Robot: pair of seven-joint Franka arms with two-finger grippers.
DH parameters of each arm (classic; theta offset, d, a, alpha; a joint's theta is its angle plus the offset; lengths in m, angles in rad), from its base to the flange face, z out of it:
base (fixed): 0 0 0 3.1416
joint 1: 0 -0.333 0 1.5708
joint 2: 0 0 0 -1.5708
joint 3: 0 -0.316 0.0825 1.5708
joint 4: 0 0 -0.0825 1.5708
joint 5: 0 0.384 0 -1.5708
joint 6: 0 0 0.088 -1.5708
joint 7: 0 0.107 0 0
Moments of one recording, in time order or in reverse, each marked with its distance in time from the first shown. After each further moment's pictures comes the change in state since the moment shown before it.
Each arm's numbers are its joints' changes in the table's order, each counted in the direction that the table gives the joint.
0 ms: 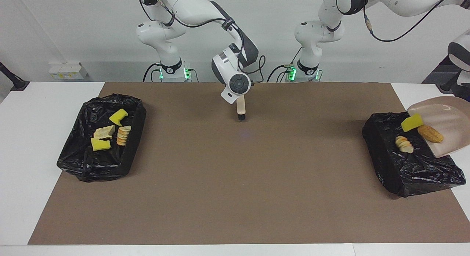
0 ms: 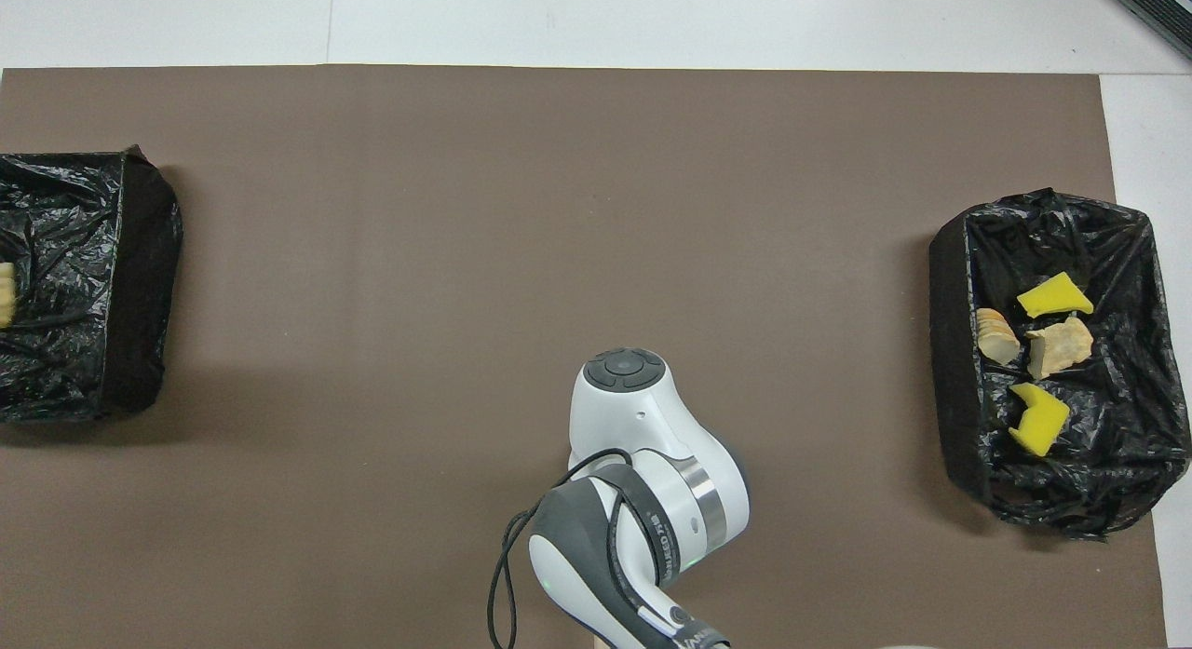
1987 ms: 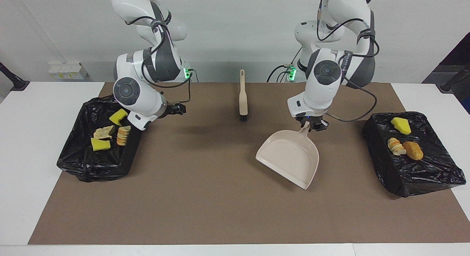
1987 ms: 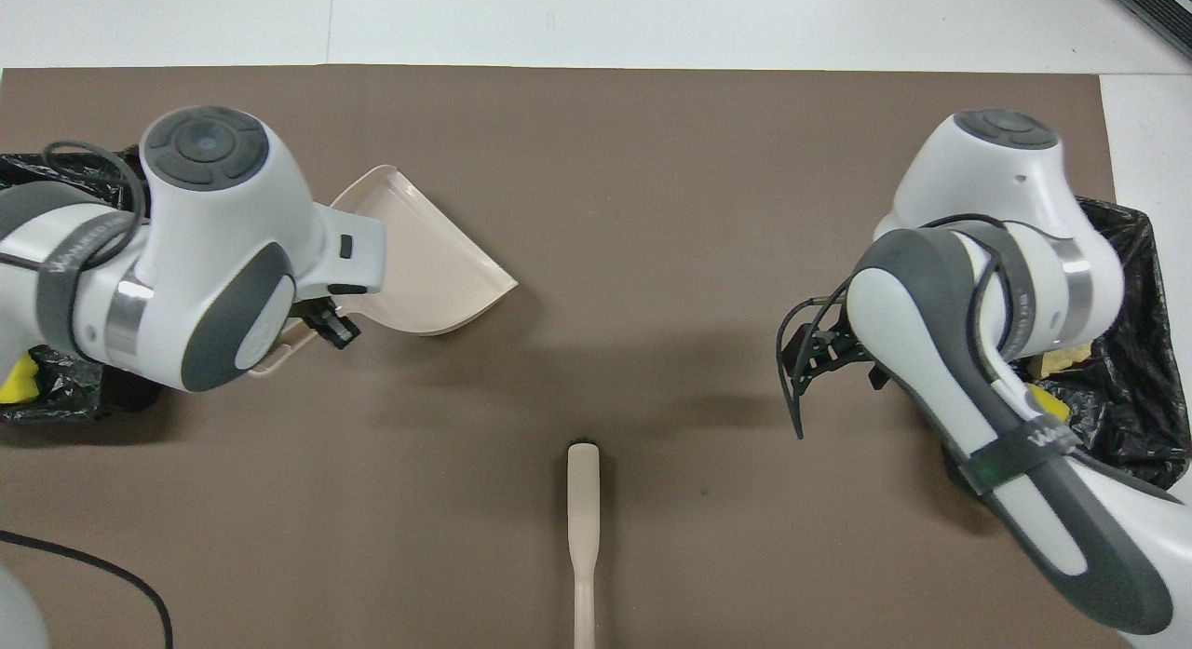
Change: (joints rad) left arm 0.023 -0.074 0.885 0.314 -0.456 0.088 -1.723; right arm 0.565 -0.035 0.020 -0.317 -0.409 0.164 -0.449
